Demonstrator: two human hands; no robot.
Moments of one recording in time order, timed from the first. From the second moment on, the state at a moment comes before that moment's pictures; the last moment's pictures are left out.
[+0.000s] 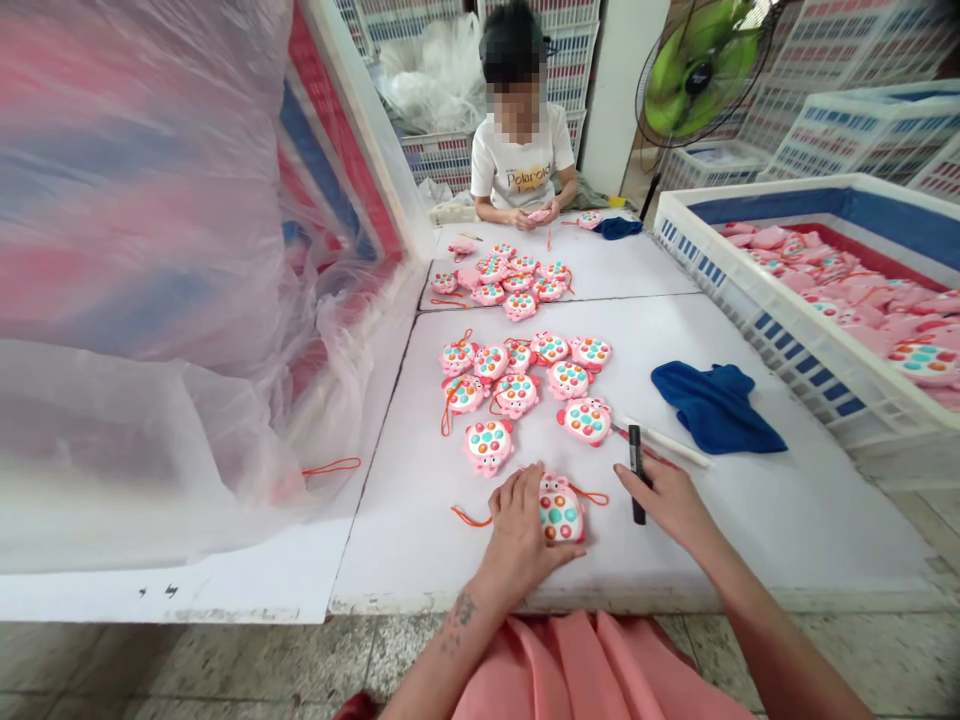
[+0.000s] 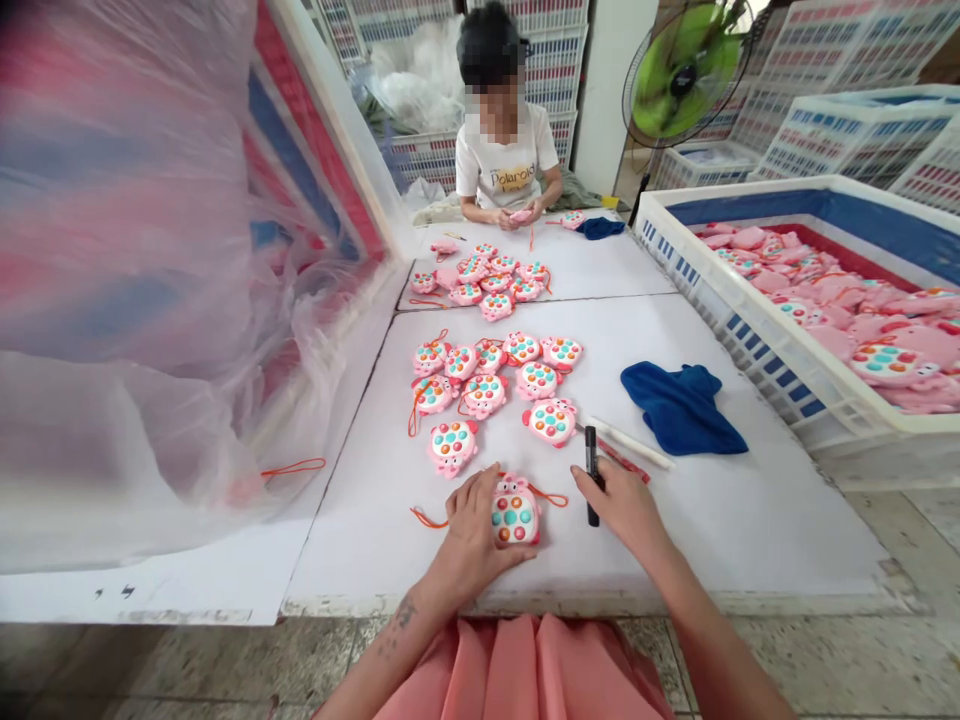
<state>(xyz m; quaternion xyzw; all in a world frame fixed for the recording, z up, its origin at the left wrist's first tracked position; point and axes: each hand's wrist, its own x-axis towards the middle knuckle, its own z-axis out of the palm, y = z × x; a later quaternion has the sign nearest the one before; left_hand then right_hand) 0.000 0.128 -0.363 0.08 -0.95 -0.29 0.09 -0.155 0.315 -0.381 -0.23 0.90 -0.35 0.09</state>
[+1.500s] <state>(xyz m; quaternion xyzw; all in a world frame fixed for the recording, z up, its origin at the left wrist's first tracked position) -0.032 0.064 -0.380 0.22 -0.87 -0.41 0.15 -0.178 0.328 -0.364 -0.17 0.69 -0.70 0.09</state>
